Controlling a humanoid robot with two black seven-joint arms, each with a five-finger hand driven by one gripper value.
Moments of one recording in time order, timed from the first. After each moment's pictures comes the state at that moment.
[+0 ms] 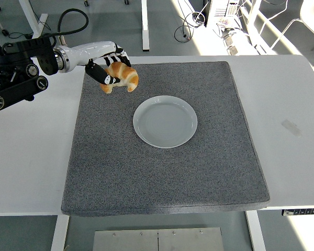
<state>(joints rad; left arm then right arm) -1.38 0.44 0.10 -0.96 1.01 -0.01 -0.16 -0.09 0.00 0.06 0.15 -0.08 0.01 0.35</state>
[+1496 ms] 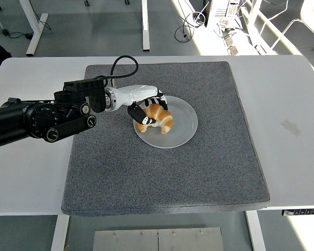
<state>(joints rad) -1.26 0.18 0.16 -0.87 1.04 0.03 -0.16 -0.09 0.00 0.06 0.15 -0.08 0.01 0.35</state>
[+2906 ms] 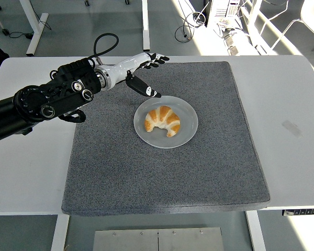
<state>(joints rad) -1.24 0.20 -0.05 -0.82 0.69 0.04 -0.16 -0.09 0.00 0.06 0.15 -0.08 0.01 0.35</state>
